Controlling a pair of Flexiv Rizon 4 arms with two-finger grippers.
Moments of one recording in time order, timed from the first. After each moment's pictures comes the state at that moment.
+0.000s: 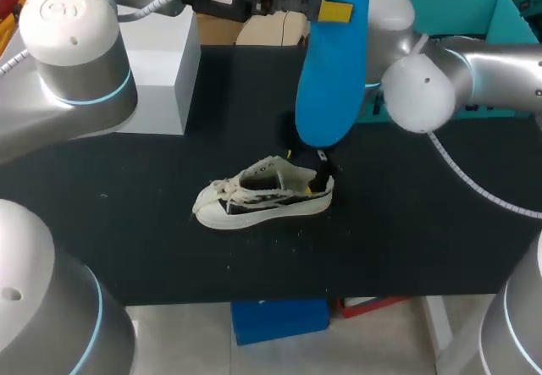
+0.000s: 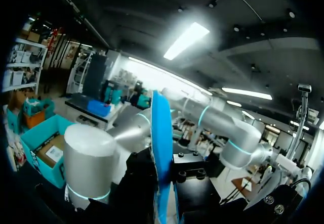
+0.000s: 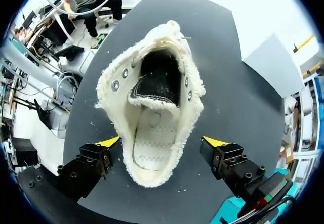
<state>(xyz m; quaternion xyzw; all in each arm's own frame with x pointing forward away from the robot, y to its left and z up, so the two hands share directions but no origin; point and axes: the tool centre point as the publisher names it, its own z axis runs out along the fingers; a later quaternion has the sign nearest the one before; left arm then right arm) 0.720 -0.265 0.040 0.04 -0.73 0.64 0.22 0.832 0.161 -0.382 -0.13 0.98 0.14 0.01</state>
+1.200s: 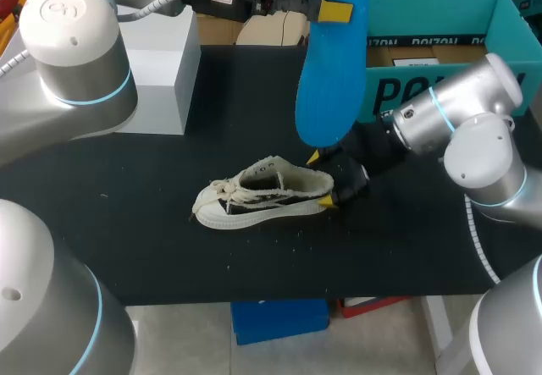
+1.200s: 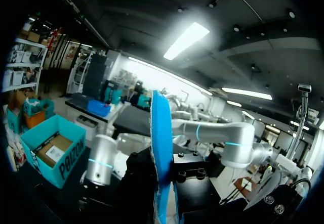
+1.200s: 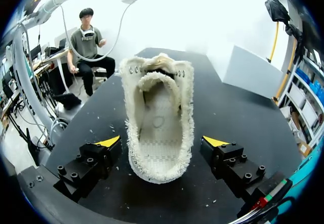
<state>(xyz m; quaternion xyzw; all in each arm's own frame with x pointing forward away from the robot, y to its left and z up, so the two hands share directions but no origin) 0.720 -0.265 0.040 0.04 -0.73 0.64 0.22 0.824 0.139 -0.413 -0.08 0.90 0.44 -0.01</state>
